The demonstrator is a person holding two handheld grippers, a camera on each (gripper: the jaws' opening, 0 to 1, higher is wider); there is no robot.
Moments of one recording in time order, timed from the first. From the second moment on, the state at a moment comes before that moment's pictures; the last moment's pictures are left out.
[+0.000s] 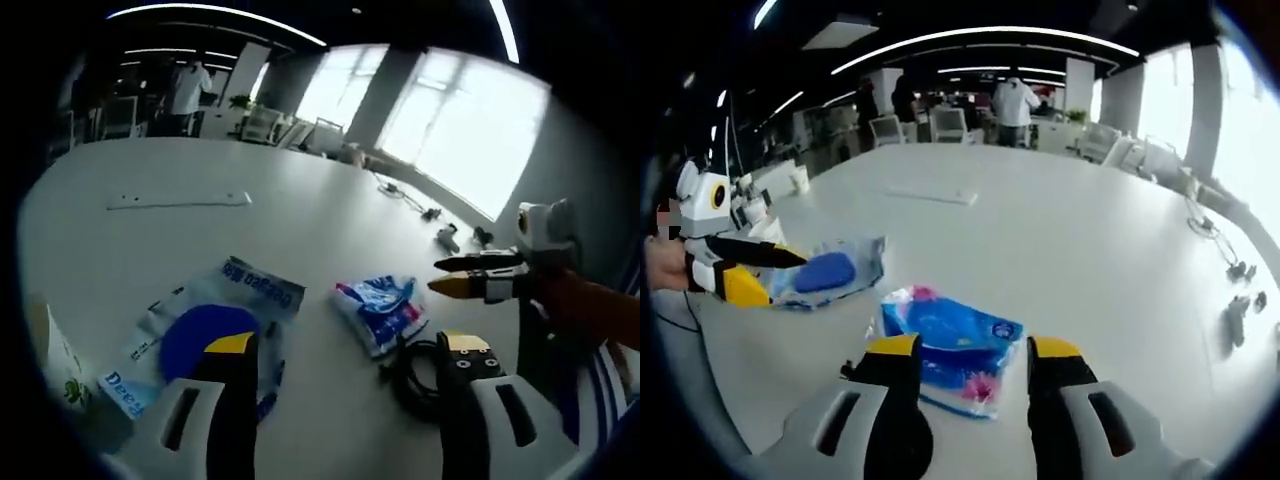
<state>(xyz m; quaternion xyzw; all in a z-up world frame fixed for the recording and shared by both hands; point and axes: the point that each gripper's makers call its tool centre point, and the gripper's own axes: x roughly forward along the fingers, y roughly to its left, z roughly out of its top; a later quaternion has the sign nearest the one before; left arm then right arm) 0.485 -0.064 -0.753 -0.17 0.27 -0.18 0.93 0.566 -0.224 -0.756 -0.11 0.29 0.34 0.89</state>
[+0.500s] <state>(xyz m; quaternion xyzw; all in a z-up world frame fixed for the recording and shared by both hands) 0.460 -0.019 -0.743 -0.20 0.25 -0.13 0.94 0.572 -0.179 -0.745 -0.13 0.28 0.38 0.87</state>
